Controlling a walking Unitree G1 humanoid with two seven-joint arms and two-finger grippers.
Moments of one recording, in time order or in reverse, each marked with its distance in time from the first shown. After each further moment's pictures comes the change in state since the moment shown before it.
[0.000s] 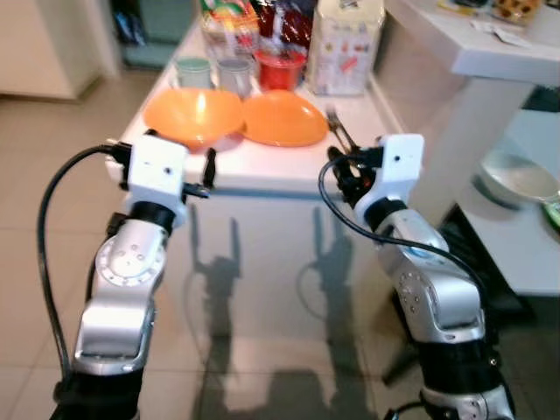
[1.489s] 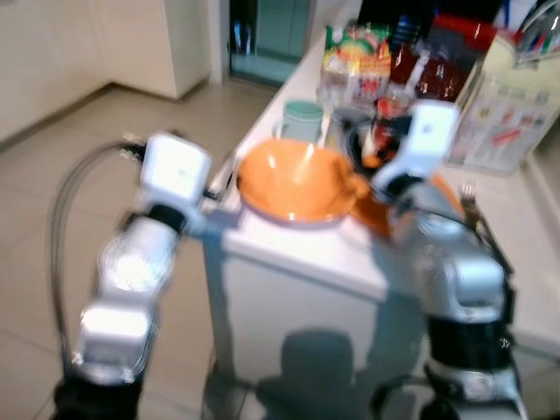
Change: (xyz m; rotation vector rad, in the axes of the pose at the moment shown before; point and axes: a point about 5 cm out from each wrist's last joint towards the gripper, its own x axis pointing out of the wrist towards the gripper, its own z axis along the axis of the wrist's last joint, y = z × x) left arm -0.008 -0.021 0.008 -0.008 -0.013 -0.199; right arm 0.009 -0.026 0.027 0.057 -0.004 -0.179
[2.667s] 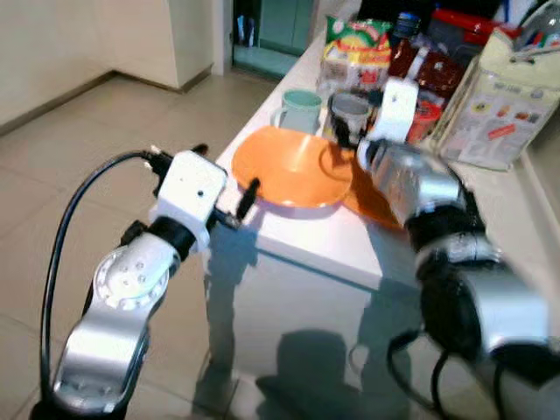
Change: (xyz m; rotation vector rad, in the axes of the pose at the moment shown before) left arm -0.020 -0.006 0.016 0.055 0.036 -0.134; right arm 0.091 0.001 -0.006 0.018 0.220 -0.043
